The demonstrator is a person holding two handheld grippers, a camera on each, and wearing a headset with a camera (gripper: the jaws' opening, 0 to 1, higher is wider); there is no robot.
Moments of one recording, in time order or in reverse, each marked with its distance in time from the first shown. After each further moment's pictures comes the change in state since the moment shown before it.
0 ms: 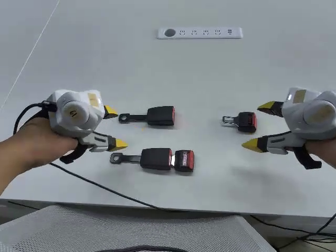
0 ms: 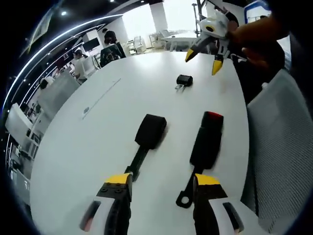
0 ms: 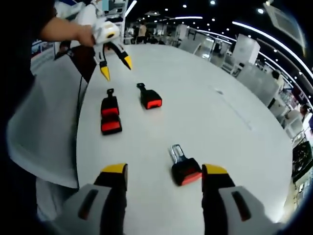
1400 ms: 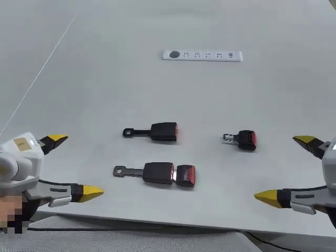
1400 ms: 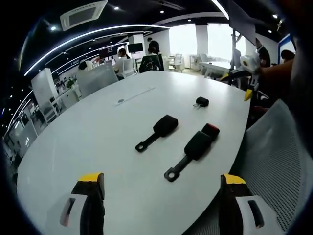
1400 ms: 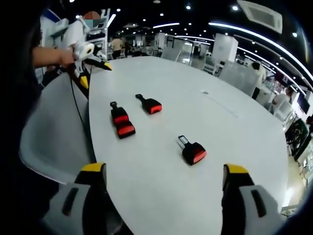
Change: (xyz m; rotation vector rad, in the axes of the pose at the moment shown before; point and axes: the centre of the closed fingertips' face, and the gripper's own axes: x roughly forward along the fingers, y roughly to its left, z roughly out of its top) left arm -0.079 -0.018 -0.042 -0.308 -0.171 0.177; right arm -0.055 0.039 -0.013 0.141 -0.083 -0.095
